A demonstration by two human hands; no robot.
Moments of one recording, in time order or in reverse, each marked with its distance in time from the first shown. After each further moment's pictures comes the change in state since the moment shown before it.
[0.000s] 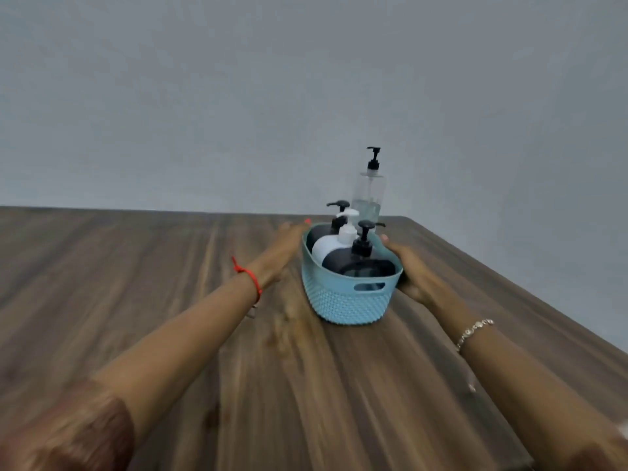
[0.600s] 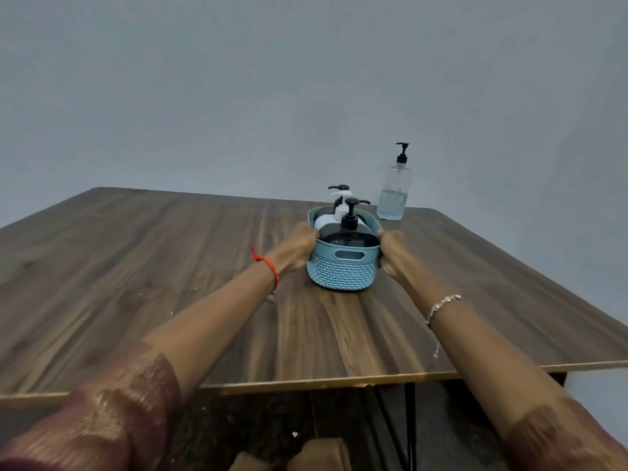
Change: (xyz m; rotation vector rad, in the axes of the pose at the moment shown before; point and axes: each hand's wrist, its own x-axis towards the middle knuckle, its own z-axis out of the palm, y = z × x) left_hand -0.137 0.019 -0.027 0.089 0.088 -0.074; right_hand -0.066 0.006 0.089 -0.040 0.325 0.040
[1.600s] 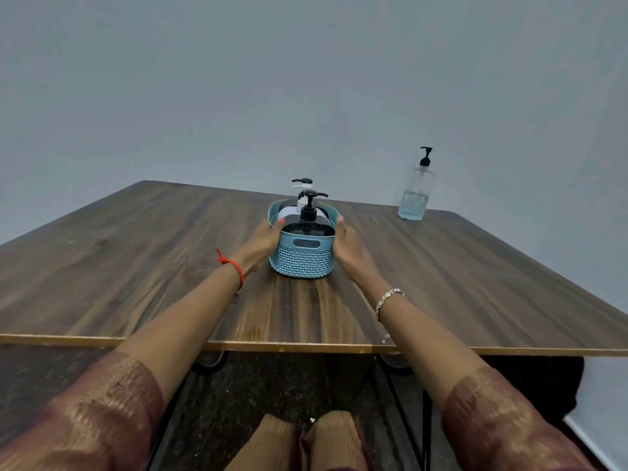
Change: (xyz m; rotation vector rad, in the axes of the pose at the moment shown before) left_hand -0.051 -0.029 -0.125 0.097 0.087 0.172; right_hand -0.103 0.027 0.103 -0.405 -0.213 -0.429
